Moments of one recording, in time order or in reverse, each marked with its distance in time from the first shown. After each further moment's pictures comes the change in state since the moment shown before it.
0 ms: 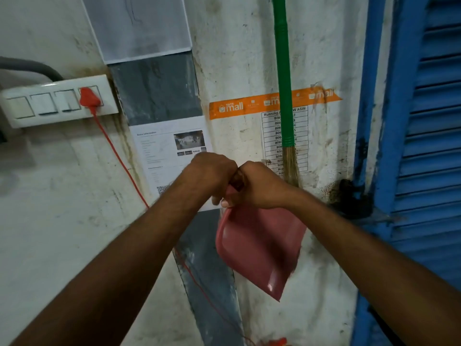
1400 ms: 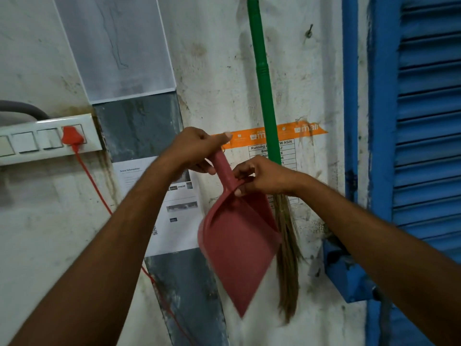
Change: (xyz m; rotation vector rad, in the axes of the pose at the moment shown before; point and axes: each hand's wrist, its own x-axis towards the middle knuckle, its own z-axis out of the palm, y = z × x) left_hand 0.052 -0.049 -0.055 -1.418 0.420 -0.176; right_hand 0.055 0.068 -0.084 0.308 -0.067 -0.122
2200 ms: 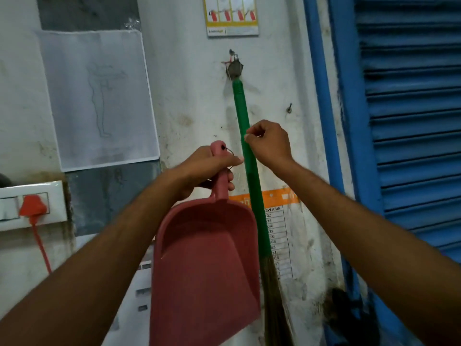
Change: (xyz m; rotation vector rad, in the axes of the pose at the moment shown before) left_hand 0.079 0.083 0.006 -0.191 -0.126 0.175; right_hand 0.100 -0.049 -0.150 -0.200 0.989 0.005
